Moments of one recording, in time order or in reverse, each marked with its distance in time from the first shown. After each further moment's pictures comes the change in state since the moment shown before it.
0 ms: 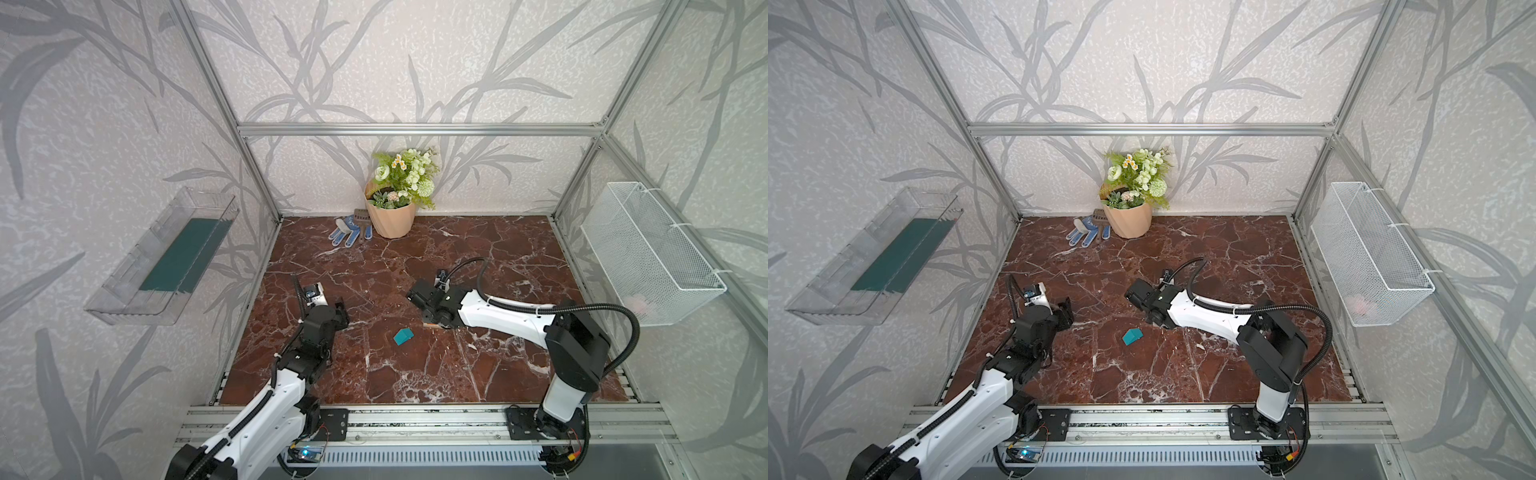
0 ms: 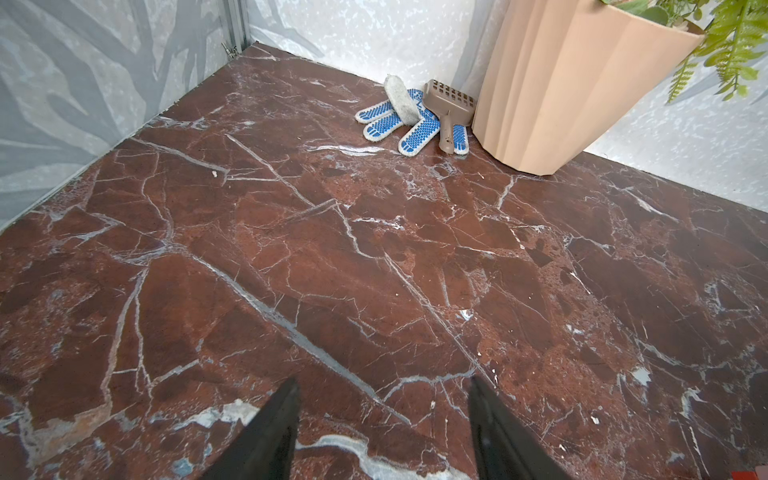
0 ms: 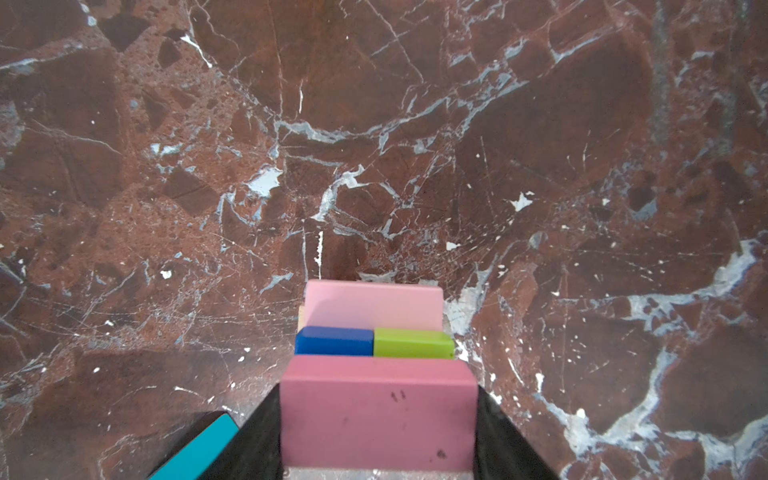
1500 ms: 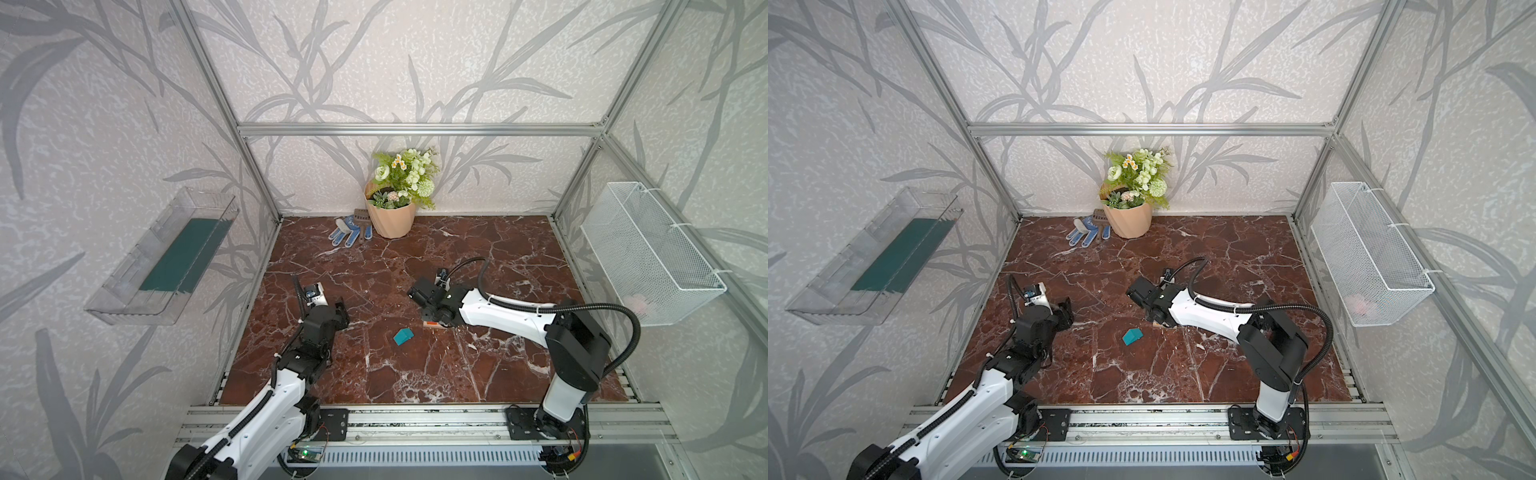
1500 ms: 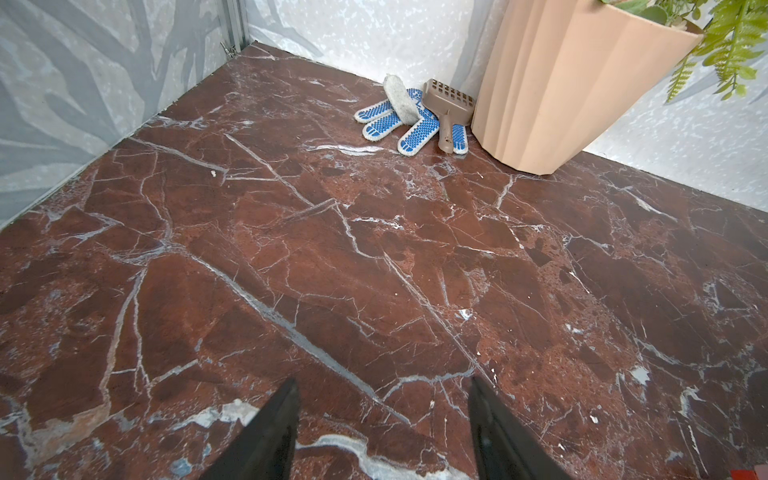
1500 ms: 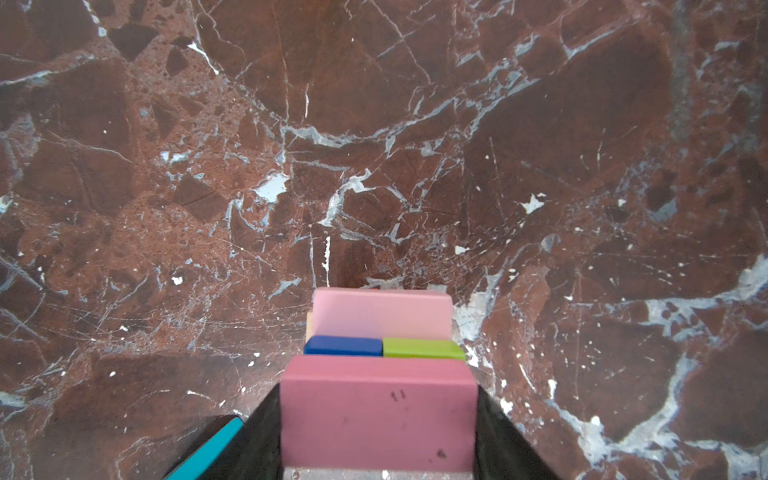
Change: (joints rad) left arm 0.000 0.000 0.000 0.000 0.002 0.000; right arm -0.013 0.000 -0.002 0.021 -0.023 0.000
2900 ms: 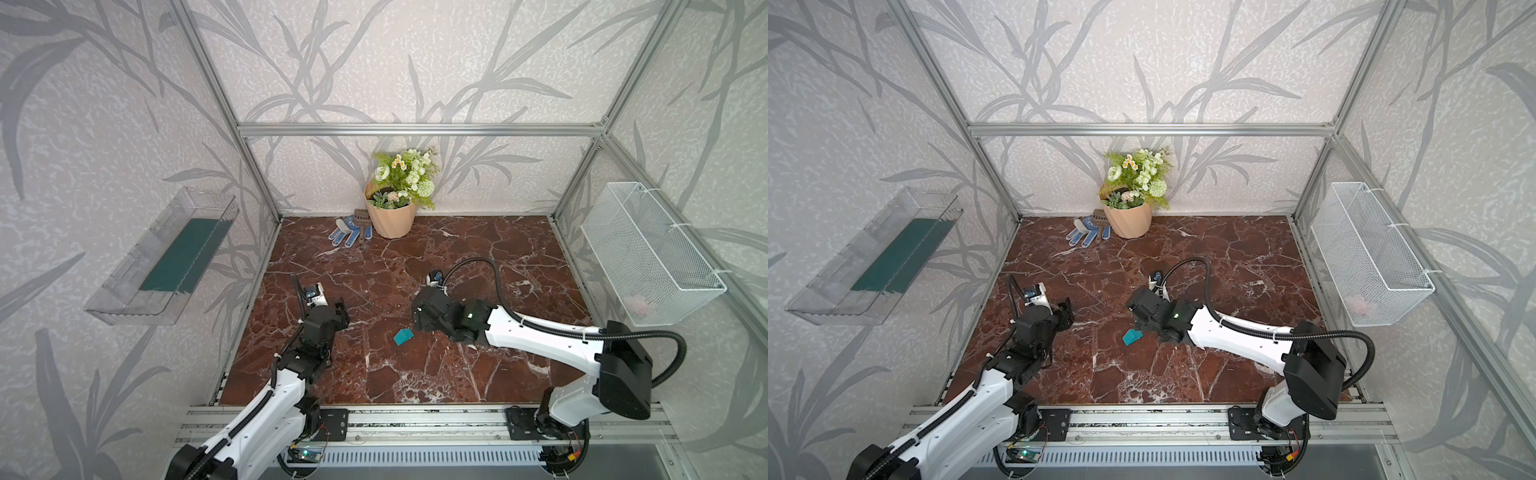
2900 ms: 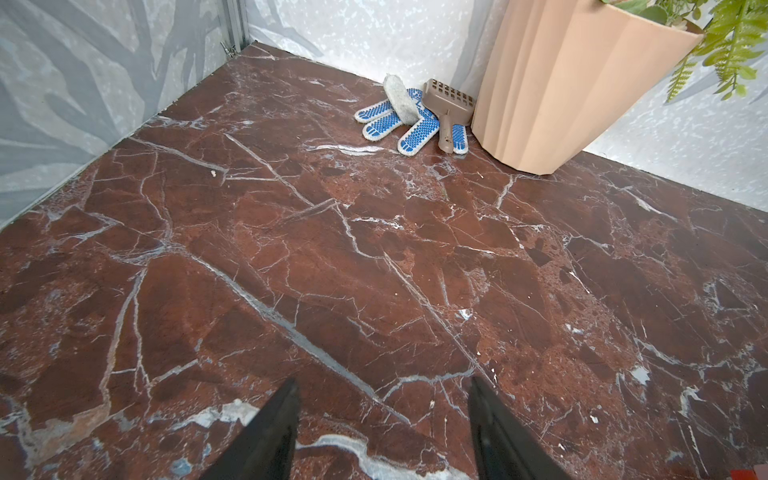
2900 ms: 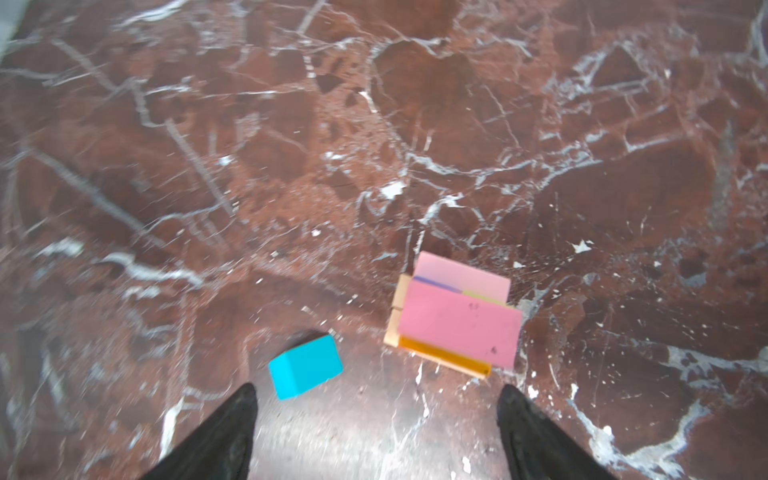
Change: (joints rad) left arm 0.000 0.000 0.000 0.000 0.000 0.000; right arm 0.157 -0.274 -0.137 0.145 0.008 -0.211
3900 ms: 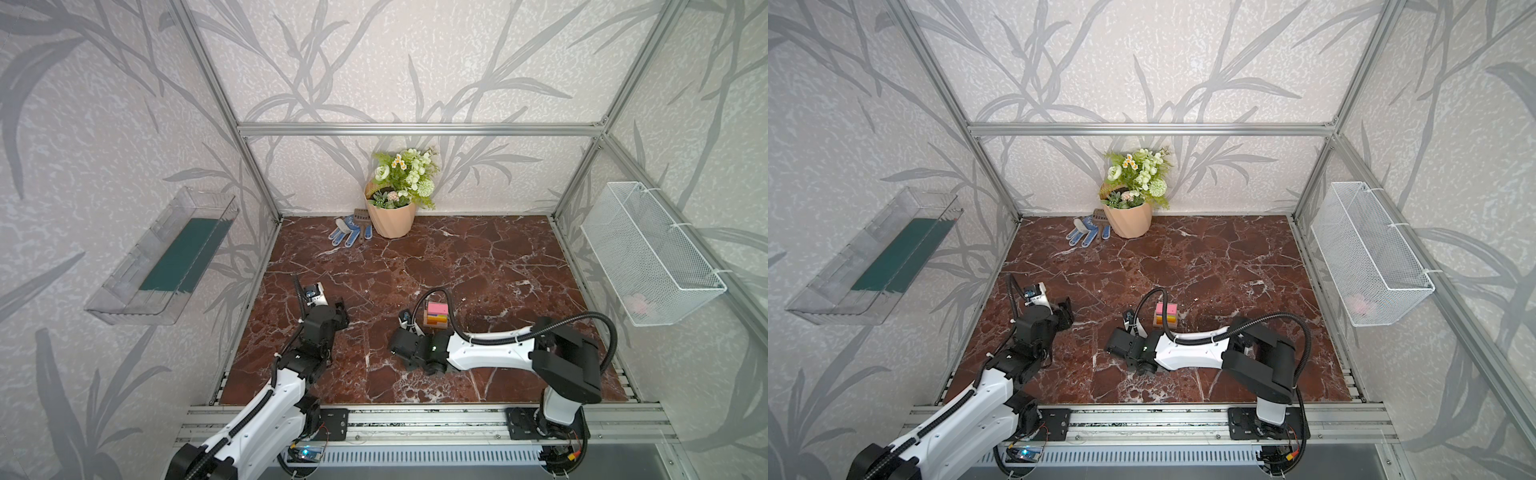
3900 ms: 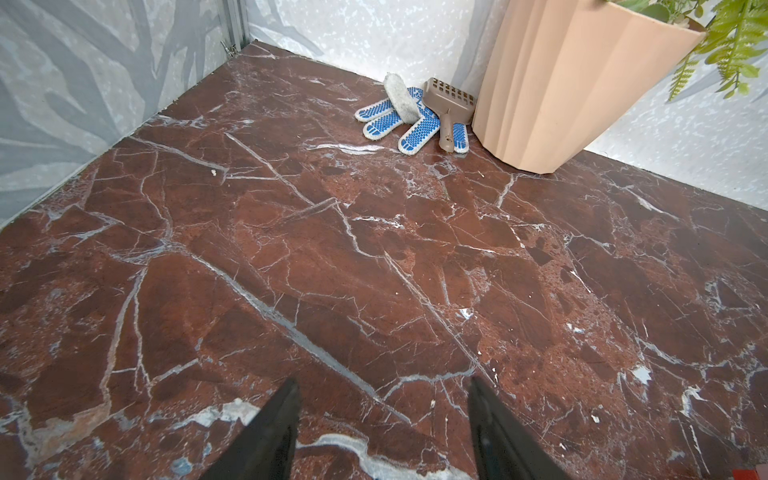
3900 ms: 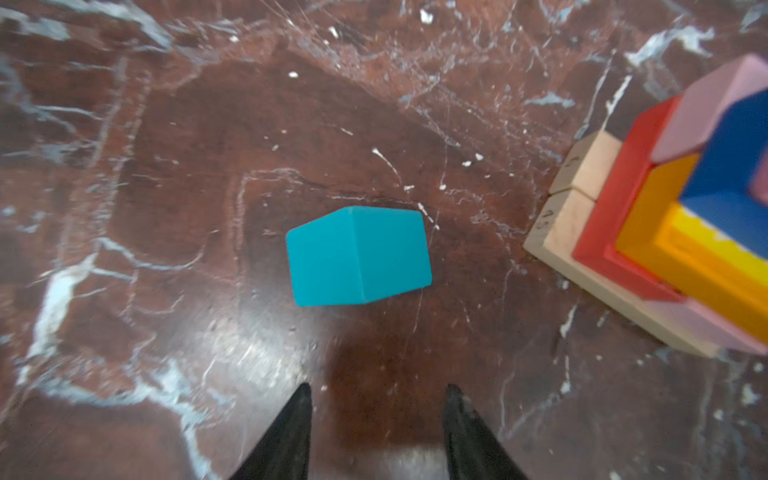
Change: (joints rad) left arm 0.000 0.003 0.000 0.000 0.000 0.000; right arm 0.140 0.327 -0.040 0.131 -0.059 -0.034
